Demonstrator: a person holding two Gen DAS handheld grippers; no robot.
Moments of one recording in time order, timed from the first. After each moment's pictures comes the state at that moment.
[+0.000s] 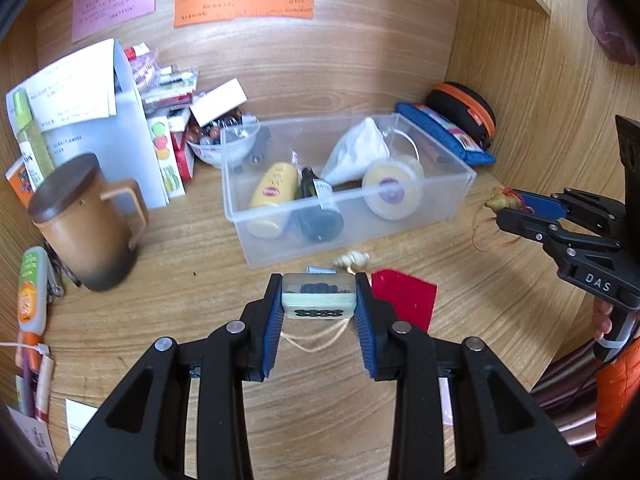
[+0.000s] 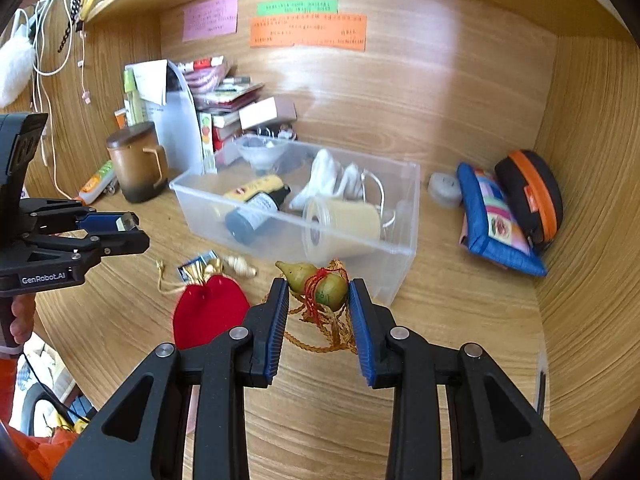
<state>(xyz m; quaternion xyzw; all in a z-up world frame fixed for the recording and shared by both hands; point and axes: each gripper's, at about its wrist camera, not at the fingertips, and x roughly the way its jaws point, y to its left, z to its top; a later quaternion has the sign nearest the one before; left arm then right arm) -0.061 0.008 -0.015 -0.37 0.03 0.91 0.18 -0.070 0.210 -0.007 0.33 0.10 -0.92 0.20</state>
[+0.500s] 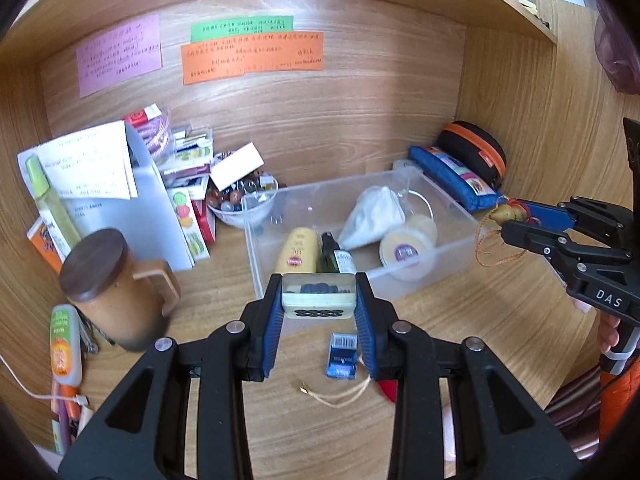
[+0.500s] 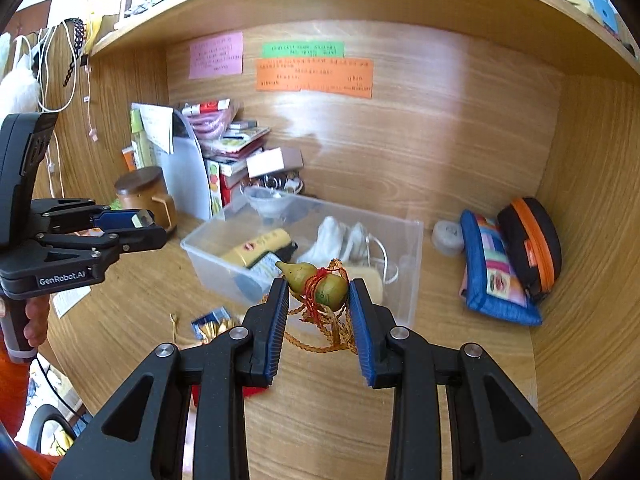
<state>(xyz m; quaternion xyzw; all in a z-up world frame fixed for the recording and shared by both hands) -0.087 0.008 0.028 -0.33 0.05 0.93 0.16 -0.086 0.197 0.032 0.28 0.10 -0.93 0.22</state>
